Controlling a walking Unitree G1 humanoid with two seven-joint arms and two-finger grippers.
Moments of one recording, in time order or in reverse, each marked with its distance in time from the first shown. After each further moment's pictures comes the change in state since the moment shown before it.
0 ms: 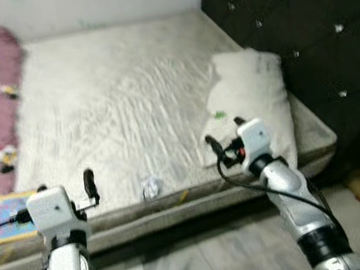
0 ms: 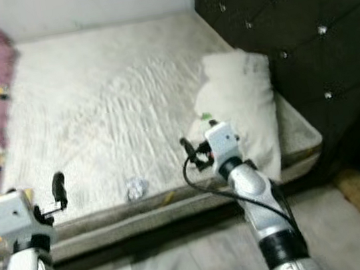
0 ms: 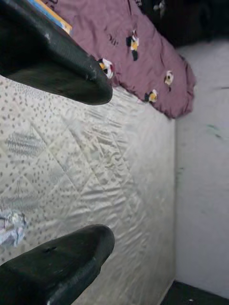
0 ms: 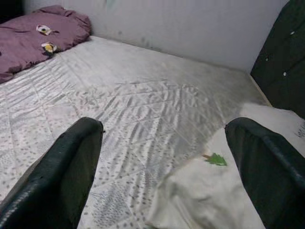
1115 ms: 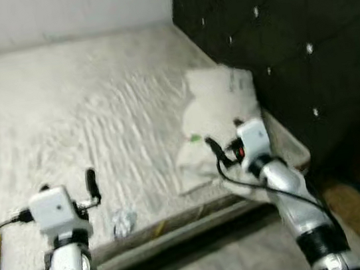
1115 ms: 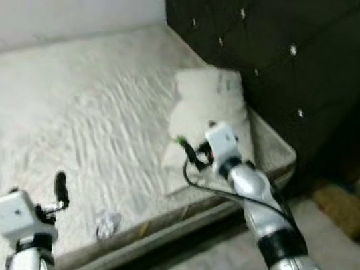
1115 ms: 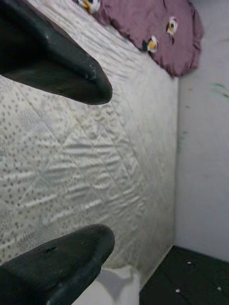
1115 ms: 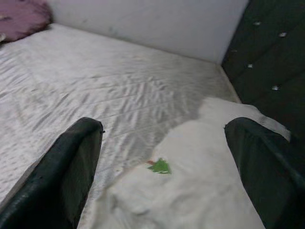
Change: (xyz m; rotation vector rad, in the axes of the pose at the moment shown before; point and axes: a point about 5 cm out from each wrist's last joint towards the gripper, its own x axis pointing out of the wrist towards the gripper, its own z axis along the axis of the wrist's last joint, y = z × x) left arm 0.001 -0.001 -0.003 -0.012 0.008 0.007; right arm 0.005 0.003 0.000 0.018 0.000 0.023
